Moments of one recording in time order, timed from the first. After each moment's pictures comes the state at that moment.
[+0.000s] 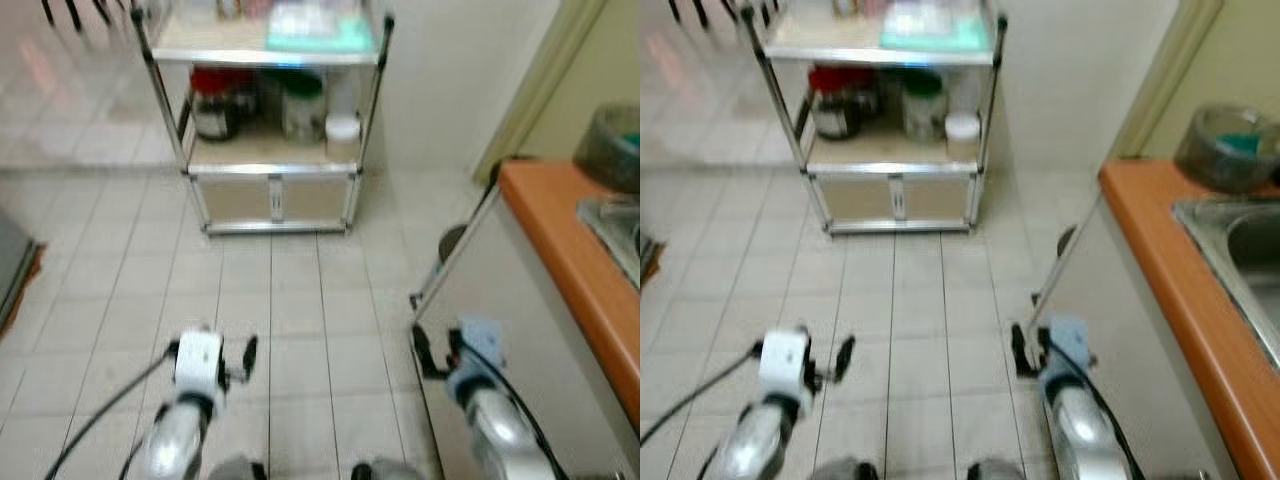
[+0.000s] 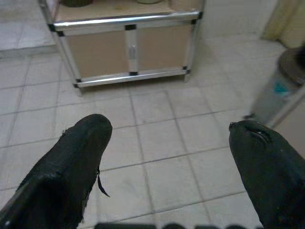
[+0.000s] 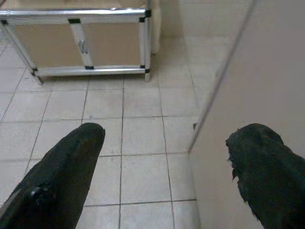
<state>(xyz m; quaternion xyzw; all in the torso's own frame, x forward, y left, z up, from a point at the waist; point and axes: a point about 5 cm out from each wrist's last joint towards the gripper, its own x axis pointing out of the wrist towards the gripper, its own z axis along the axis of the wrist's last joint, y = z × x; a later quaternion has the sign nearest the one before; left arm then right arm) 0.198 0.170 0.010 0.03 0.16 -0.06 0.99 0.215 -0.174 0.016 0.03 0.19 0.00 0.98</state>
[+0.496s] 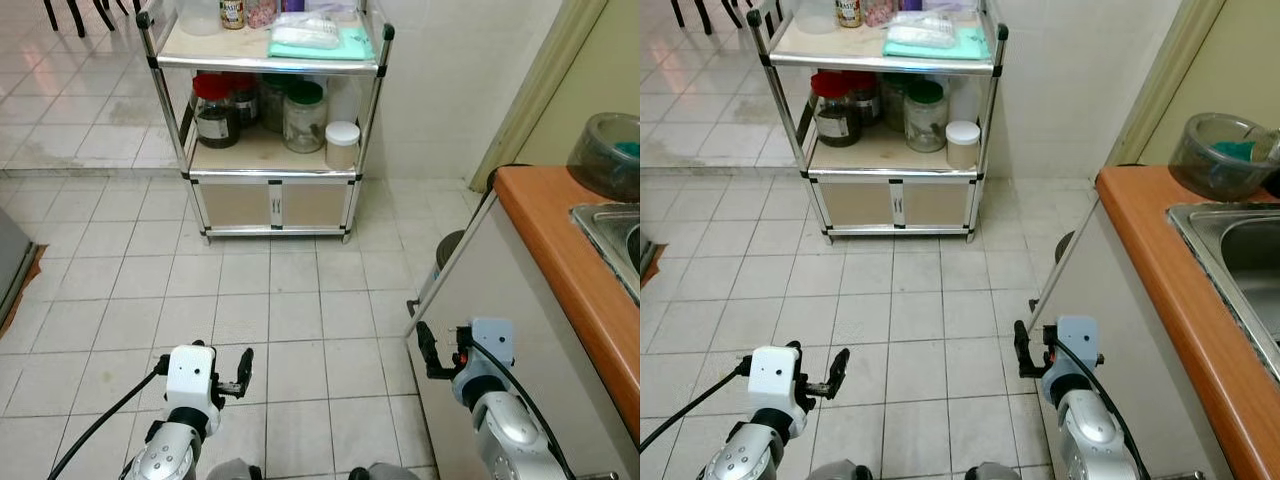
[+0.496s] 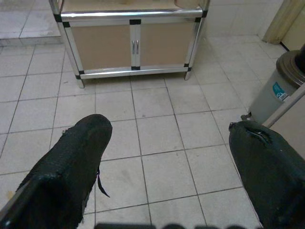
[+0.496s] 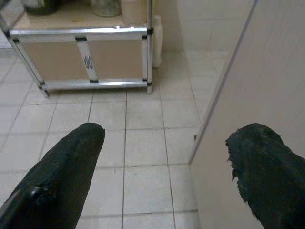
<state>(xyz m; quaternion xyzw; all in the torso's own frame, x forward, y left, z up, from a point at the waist) 0.186 0.173 0.016 0.02 0.17 -0.05 0.98 0.214 -0.172 0.035 0.03 0.18 0.01 0.98</state>
